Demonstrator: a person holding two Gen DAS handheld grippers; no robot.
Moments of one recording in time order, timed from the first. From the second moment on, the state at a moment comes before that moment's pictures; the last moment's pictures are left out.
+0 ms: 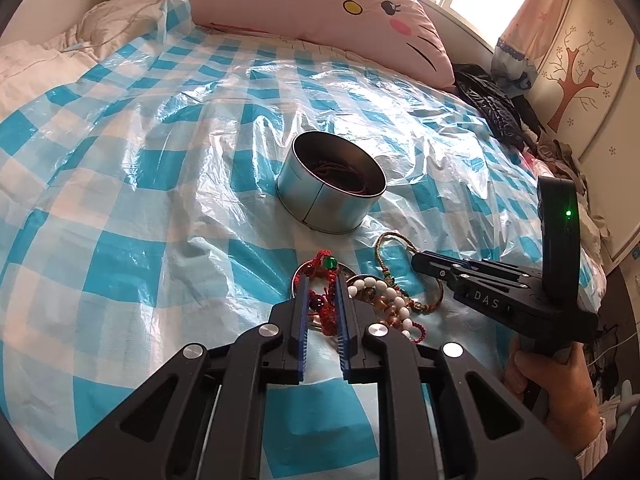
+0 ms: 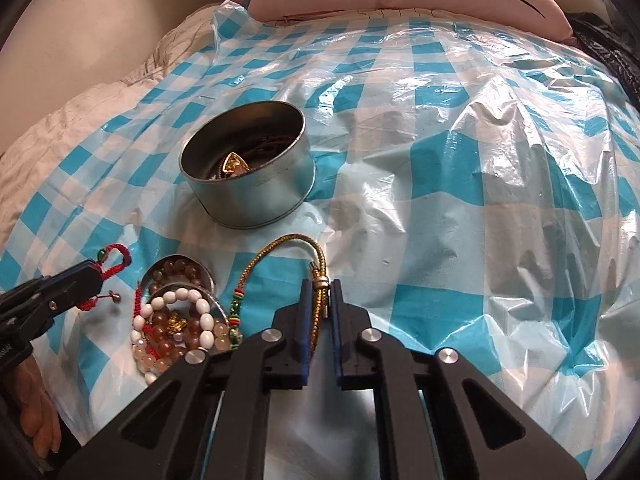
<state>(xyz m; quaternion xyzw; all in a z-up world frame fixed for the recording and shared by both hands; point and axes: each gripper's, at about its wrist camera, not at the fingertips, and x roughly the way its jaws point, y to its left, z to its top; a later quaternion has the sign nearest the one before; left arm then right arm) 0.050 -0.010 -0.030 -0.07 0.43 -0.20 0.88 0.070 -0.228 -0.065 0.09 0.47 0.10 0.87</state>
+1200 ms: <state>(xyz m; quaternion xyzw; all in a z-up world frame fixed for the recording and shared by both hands) 0.050 -0.016 -0.031 -0.05 0.43 -0.18 0.88 0.071 -0.256 -0.067 0.22 0.45 0.15 0.85</state>
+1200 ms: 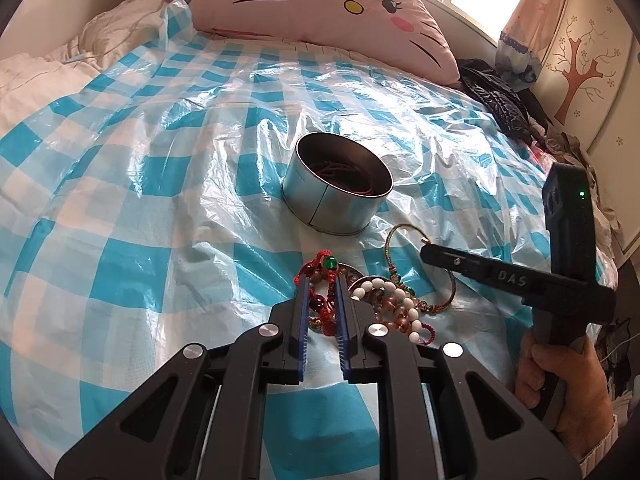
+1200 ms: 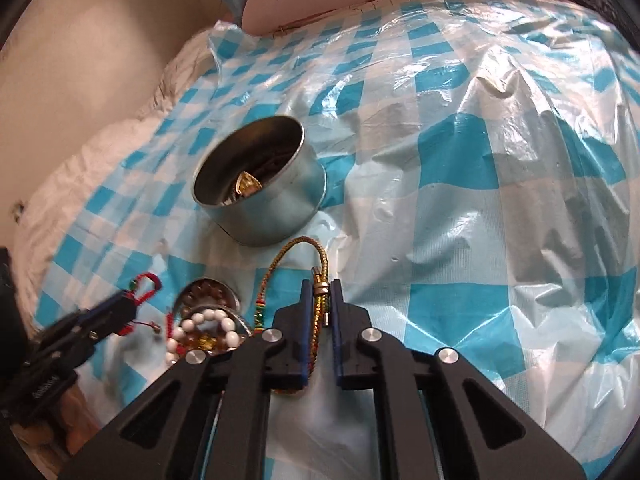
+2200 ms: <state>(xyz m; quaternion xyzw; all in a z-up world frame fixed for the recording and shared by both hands) 0.047 -0.019 -0.027 -0.04 0.42 -0.18 0.89 0.069 -0.262 -0.056 0.21 0.43 0.11 0.87</state>
